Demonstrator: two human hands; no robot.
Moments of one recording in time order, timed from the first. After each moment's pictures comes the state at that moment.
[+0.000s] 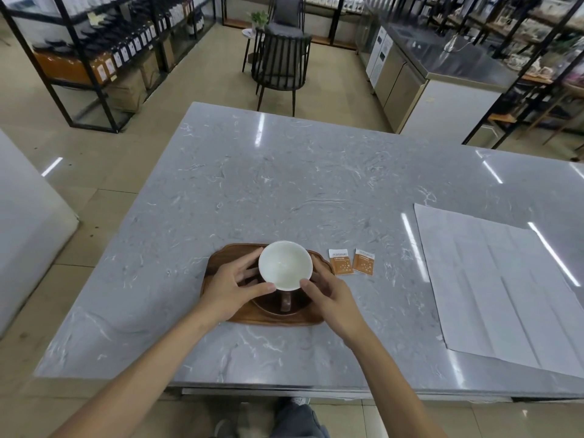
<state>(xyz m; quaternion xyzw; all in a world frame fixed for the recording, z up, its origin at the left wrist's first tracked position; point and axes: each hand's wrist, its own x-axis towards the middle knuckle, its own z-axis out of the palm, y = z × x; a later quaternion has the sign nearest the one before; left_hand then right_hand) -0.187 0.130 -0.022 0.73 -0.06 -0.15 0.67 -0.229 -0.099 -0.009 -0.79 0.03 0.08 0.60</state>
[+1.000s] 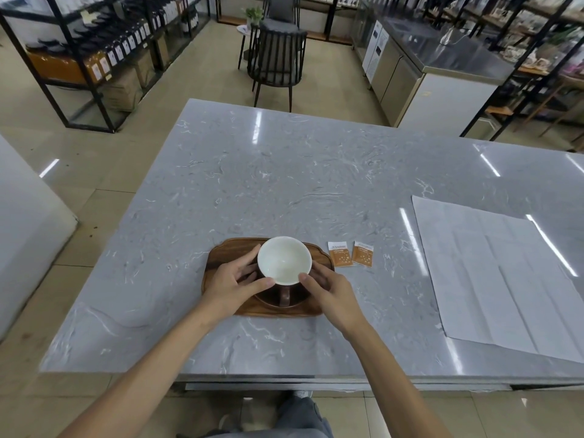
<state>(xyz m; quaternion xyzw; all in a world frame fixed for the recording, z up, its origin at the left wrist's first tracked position) -0.195 0.133 -0.031 0.73 -0.05 -0.16 0.66 -0.229 -0.100 -0.032 -0.81 0.08 0.06 0.58</state>
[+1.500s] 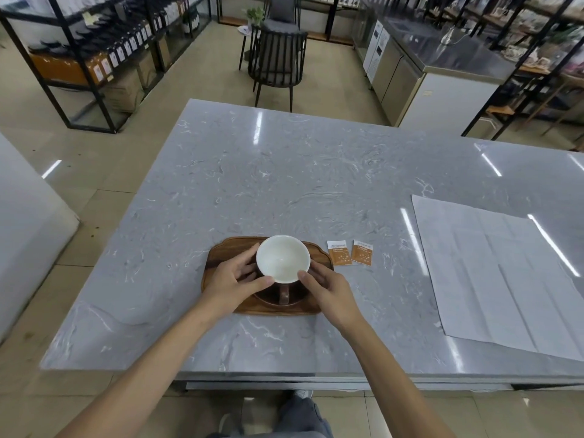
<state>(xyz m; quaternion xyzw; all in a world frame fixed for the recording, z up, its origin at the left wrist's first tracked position) -0.199 0.129 -0.020 0.73 -0.05 -0.15 0.66 -0.229 -0.099 -0.031 -0.81 0.06 0.05 0.58</state>
